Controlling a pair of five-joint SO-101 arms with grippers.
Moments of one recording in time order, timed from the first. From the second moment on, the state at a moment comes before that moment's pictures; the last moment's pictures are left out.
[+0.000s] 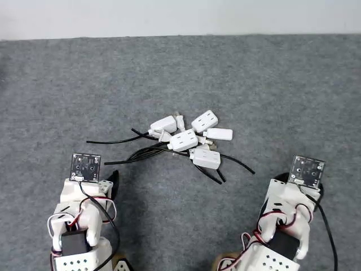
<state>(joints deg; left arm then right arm) -12.9 -103.6 97.4 60.4 -9.4 25.3 -103.0 95.5 52.0 10.3</state>
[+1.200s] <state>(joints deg) -12.9 -103.6 97.4 60.4 -9.4 25.7 -103.0 95.5 46.4 10.7</state>
